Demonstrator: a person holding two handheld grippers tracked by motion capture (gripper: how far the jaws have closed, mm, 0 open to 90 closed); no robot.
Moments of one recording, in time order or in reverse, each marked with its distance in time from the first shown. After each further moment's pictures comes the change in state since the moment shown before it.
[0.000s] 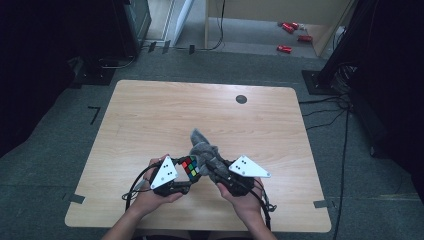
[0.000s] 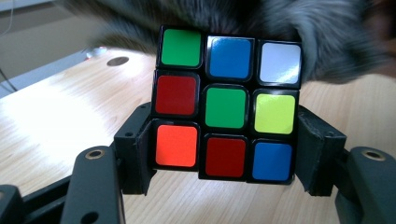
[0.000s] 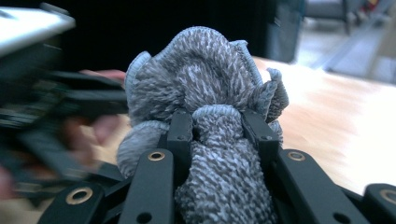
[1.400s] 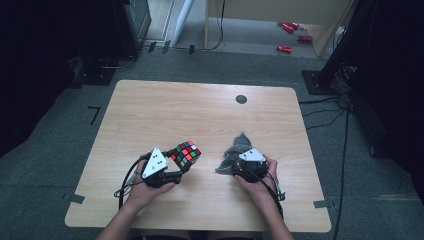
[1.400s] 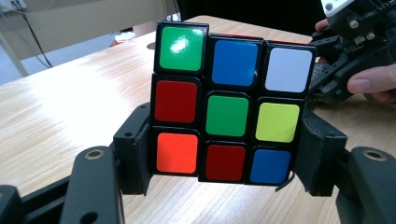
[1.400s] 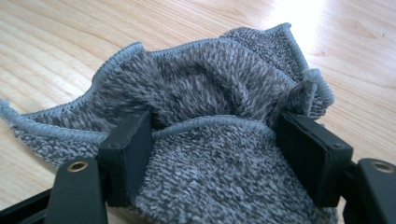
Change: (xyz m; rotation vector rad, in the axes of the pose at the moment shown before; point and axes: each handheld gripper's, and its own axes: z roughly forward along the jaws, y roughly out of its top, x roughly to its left) left arm 0.028 -0.006 -0.007 0.040 0.116 -0.097; right arm -0.086 -0.063 0.032 0.437 -0.407 -0.084
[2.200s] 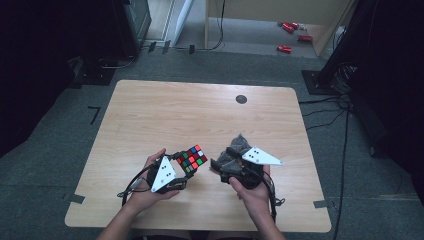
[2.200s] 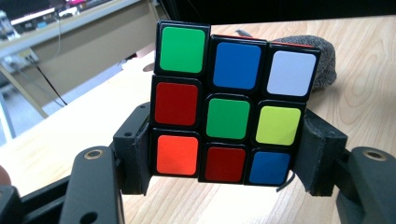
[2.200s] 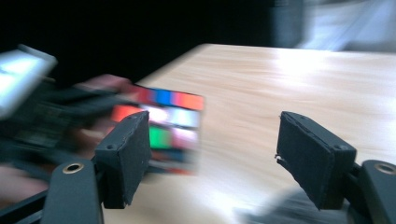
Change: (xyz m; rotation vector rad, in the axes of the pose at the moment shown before) left arm -0.019 -0.004 0.005 -0.046 0.020 0.211; right arm 0.026 0.048 -0.084 -0.386 0.472 0.213
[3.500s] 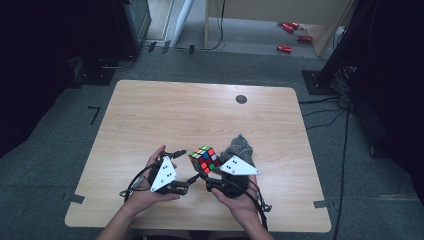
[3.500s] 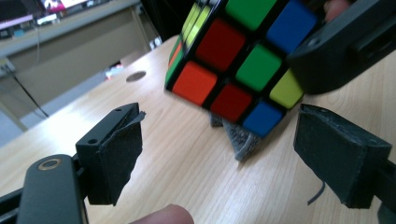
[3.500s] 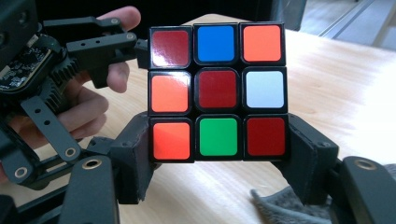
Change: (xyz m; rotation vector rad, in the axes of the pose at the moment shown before) left arm -0.004 0.006 0.001 -0.042 -0.069 0.038; right arm 0.039 -0.017 0.020 0.109 -0.041 -0.150
